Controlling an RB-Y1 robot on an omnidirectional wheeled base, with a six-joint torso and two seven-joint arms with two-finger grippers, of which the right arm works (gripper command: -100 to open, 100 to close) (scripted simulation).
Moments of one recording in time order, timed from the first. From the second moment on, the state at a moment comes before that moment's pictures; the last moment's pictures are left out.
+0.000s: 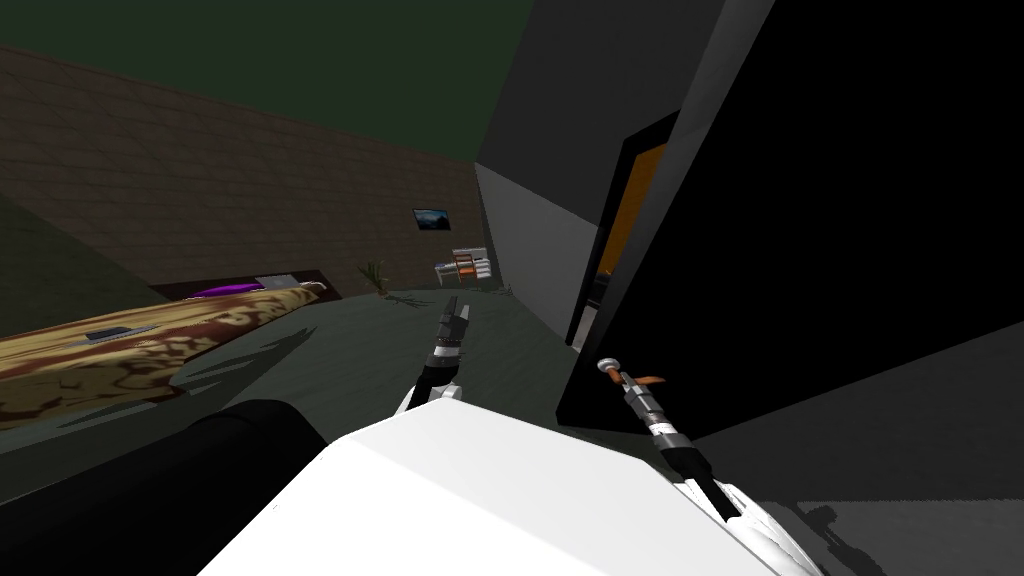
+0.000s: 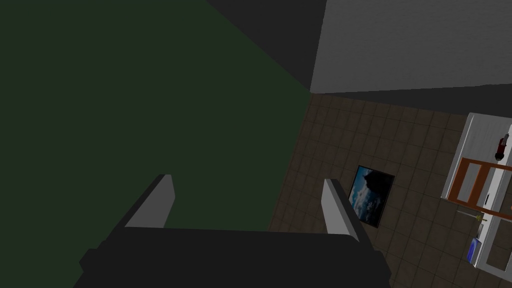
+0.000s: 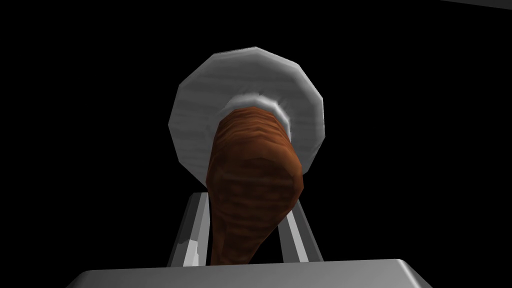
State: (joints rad) arm -0.14 -0.53 0.16 -0.40 0.02 -1.13 -0.46
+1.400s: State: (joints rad) arm -0.12 -0.54 0.16 -0.39 0.02 -1.16 -0.47
